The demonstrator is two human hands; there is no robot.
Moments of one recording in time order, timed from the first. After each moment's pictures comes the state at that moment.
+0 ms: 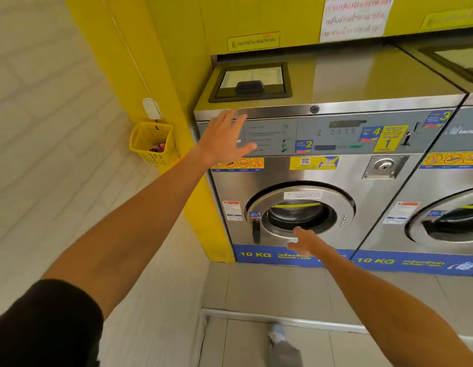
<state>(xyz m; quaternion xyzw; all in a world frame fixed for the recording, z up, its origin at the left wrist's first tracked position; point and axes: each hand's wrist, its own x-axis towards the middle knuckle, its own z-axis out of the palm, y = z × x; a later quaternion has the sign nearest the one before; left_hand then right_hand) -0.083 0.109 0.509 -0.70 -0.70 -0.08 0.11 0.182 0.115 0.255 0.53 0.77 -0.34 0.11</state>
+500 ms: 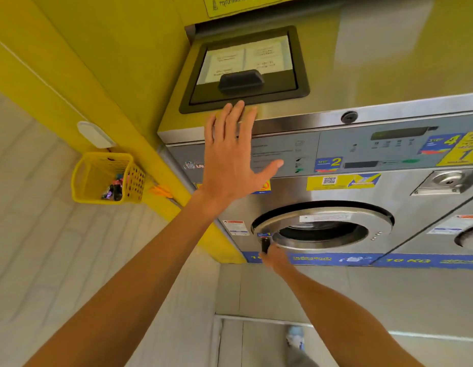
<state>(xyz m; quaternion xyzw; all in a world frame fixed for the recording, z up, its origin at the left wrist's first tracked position) -0.083 0.204 0.455 -0.67 -0.67 -0.20 0.24 0.020 0.180 0.137 0.58 0.65 -0.49 0.08</state>
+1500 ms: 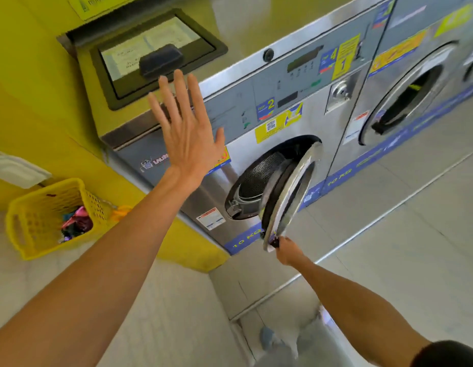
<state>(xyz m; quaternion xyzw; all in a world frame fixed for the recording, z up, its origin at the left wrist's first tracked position) -0.103 0.194 0.451 -0.75 -0.59 -0.12 0.25 0.062 0.064 0.079 0.72 0.52 -0.45 -0.02</state>
